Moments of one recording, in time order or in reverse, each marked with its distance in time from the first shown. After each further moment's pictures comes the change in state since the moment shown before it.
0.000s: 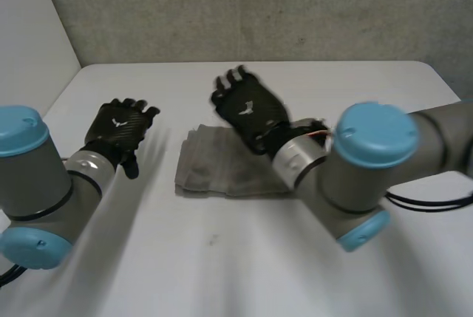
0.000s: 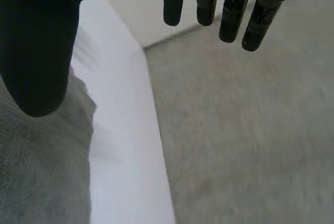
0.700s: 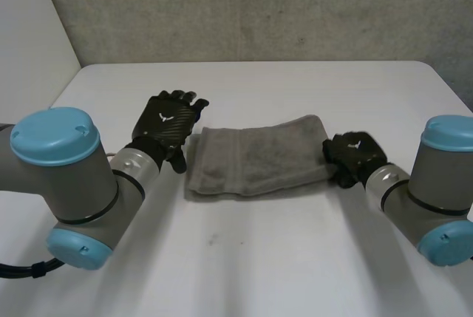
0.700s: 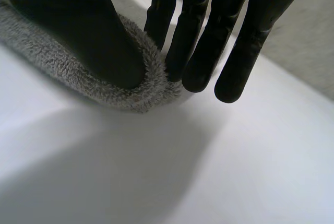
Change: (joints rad) left arm -0.186 -0.073 0.118 0.024 -0.013 -0.112; right arm -0.372 -0.032 0.263 0.179 0.043 0.481; left_hand 0.000 0.000 0.000 -0.001 0.000; right_hand 0.675 0.951 0.967 0.958 0.903
